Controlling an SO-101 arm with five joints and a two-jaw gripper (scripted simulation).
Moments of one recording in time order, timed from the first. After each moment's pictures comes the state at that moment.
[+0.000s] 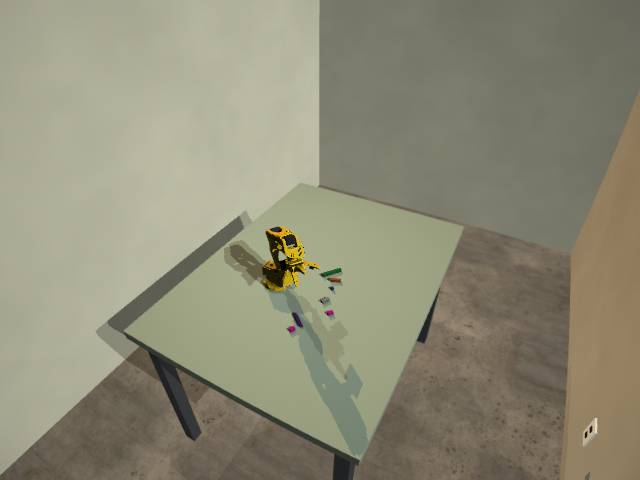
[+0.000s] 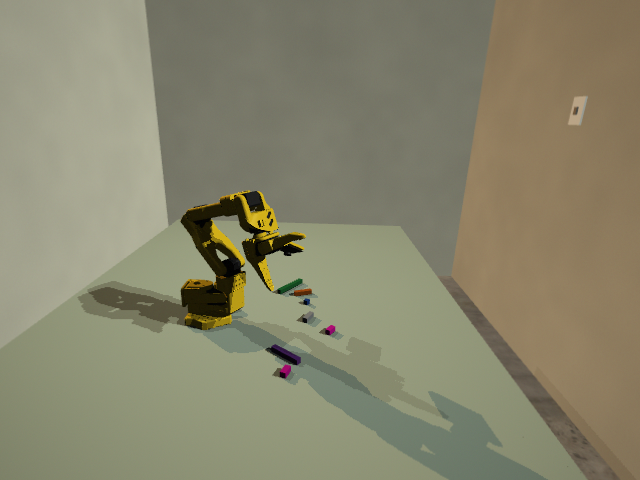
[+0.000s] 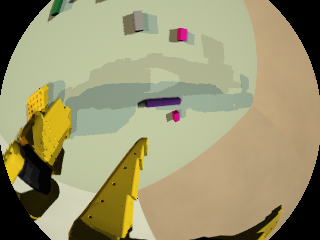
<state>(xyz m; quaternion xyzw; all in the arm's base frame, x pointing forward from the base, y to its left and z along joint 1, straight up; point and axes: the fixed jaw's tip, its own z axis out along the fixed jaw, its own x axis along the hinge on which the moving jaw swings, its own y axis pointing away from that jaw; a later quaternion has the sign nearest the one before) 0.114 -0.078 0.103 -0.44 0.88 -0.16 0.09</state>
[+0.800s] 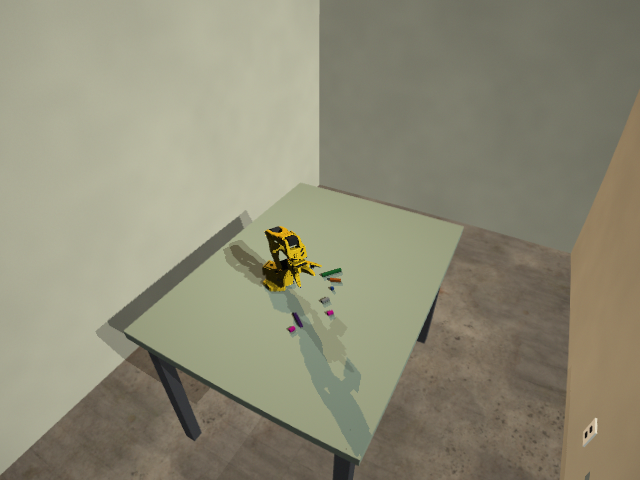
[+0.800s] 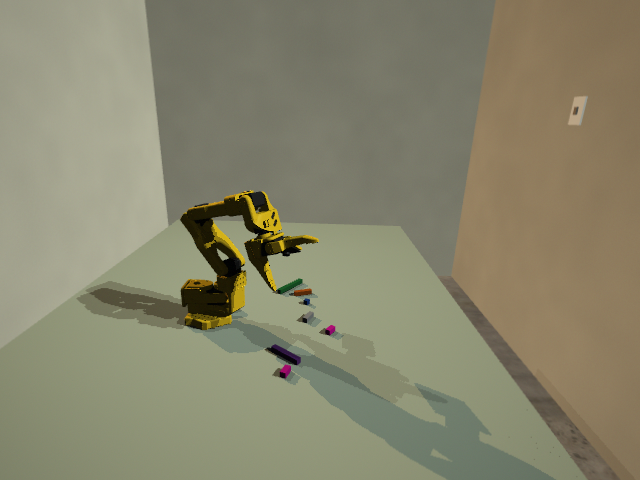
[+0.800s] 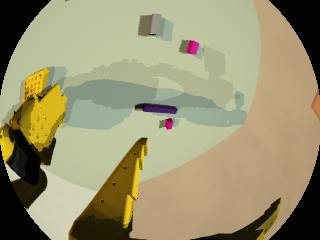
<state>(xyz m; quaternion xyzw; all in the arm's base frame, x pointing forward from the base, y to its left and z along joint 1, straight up) 0.118 -0.073 0.101 -0.53 0.83 -0.15 0.07</state>
